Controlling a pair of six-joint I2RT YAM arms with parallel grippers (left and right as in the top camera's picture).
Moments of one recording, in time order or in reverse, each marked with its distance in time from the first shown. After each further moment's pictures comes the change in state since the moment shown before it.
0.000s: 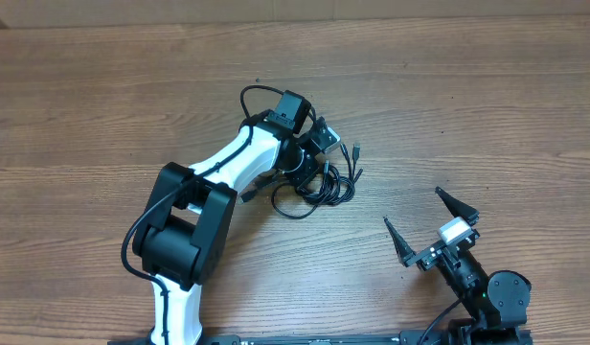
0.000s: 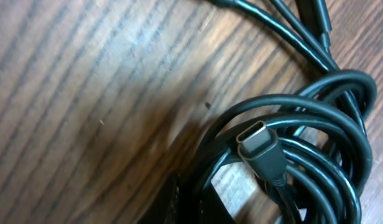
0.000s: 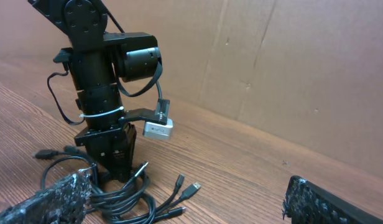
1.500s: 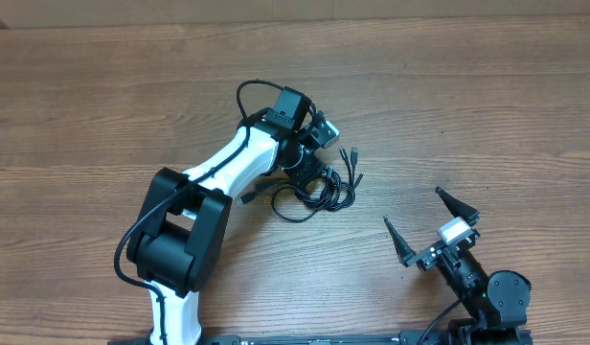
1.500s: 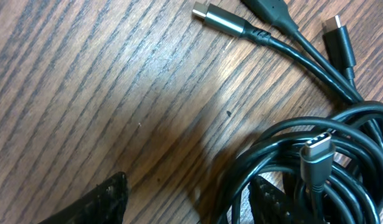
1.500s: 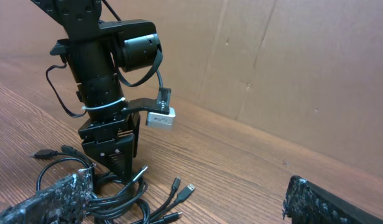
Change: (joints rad) left arm -0.002 -0.044 -0.014 0.043 -0.063 -0.026; right arm 0.000 0.000 0.000 0.000 0.000 0.000
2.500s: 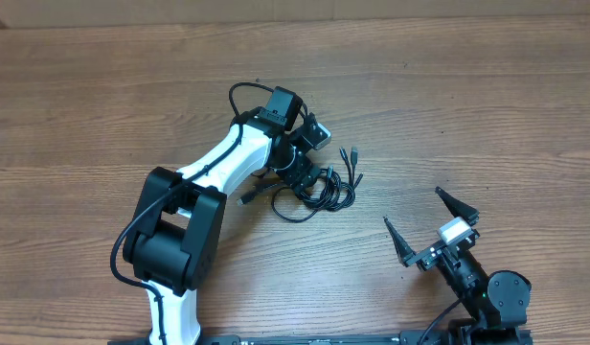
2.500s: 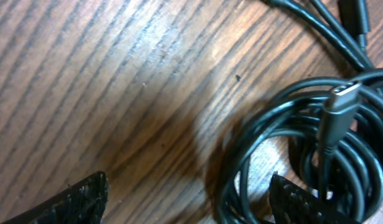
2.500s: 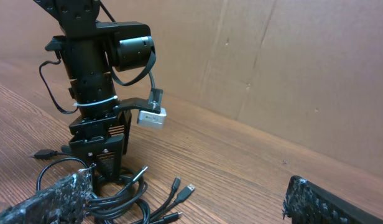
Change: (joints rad) left arm 0.032 -0.003 0.001 -0.069 0.014 0.003; right arm 0.000 0.000 0.000 0.000 -0.001 0.000
